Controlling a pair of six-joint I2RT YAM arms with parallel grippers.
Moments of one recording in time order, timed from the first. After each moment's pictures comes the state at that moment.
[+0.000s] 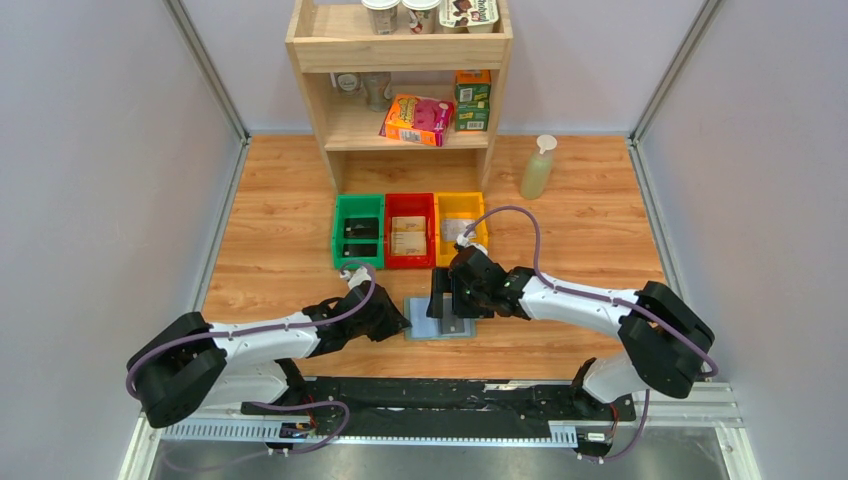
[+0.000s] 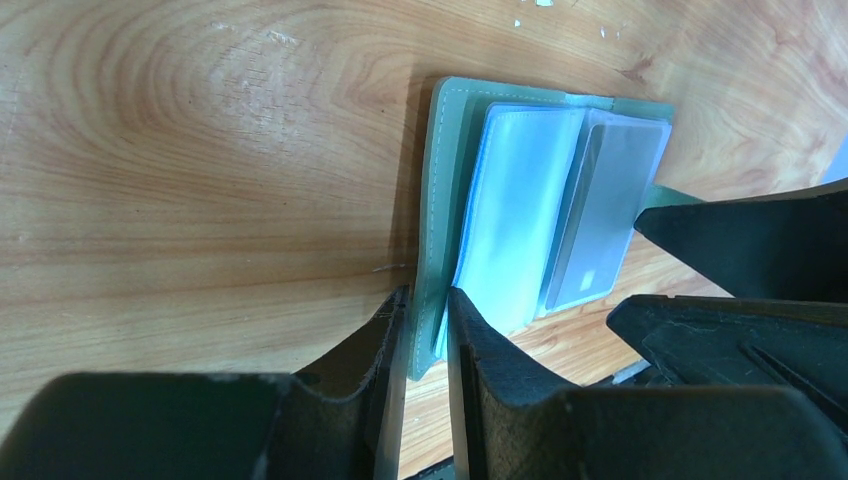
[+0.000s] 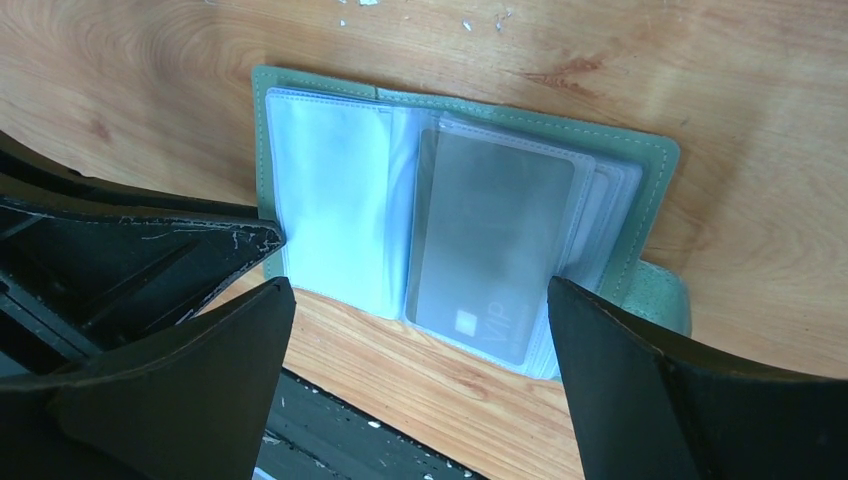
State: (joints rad) left arm -0.92 1.17 0.33 0.03 -0.11 -1.24; right arm 0.91 1.44 0.77 -0.28 -0.02 0.83
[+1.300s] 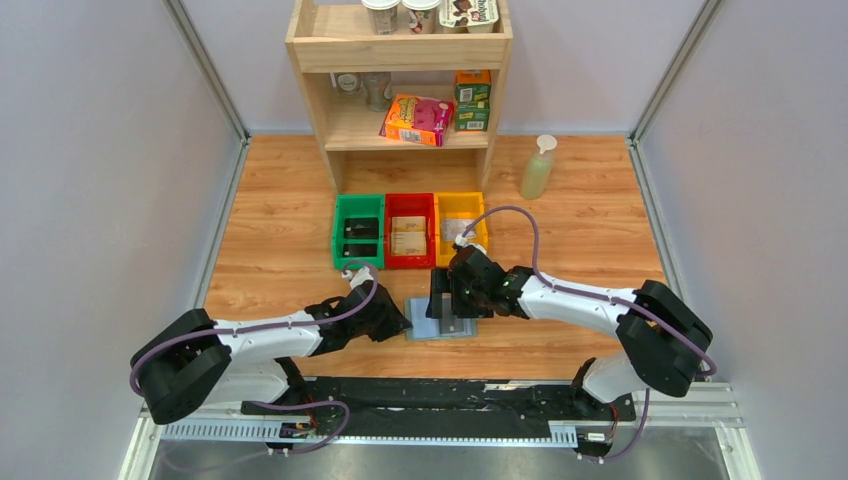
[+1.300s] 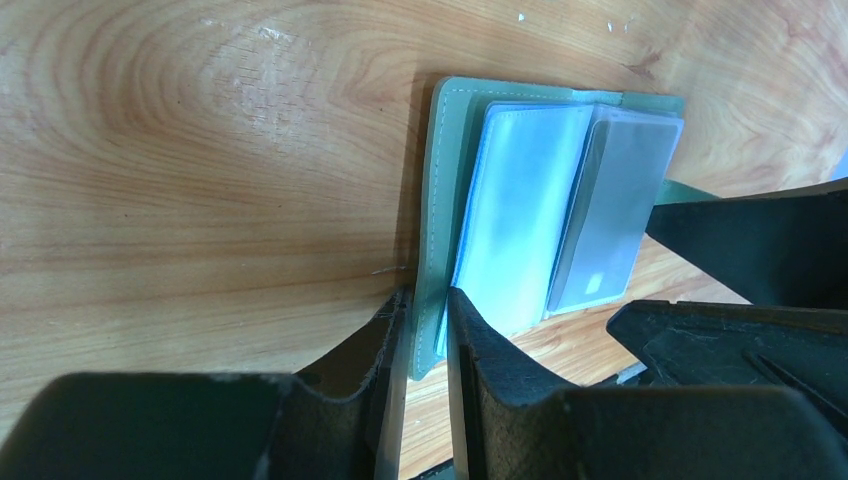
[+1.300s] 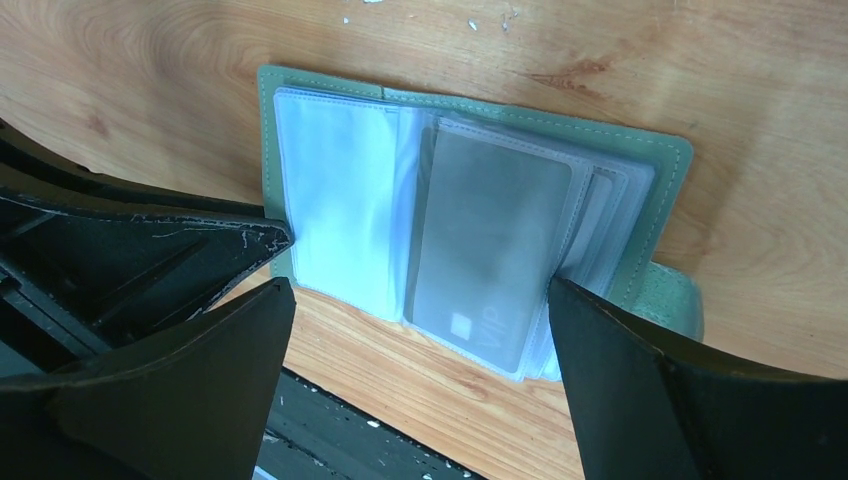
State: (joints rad) left arm -0.92 1.19 0.34 0.04 -0.09 -1.24; right arm 0.91 1.45 0.78 -0.28 -0.03 0.82
